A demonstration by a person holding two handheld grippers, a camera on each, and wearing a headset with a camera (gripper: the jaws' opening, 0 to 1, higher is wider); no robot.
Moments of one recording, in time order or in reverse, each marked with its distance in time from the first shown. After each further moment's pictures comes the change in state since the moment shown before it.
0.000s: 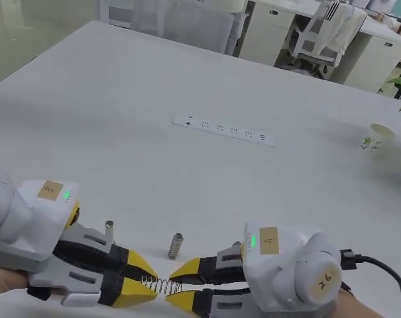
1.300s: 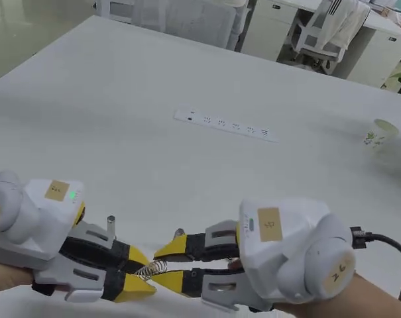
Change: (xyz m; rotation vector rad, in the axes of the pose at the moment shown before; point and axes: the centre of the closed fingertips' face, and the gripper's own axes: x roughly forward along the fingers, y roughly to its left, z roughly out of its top) left arm 0.002 0.007 -0.010 0.035 0.052 0.039; right arm -0.003 0.003 0.046 -0.181 -0.056 0.017
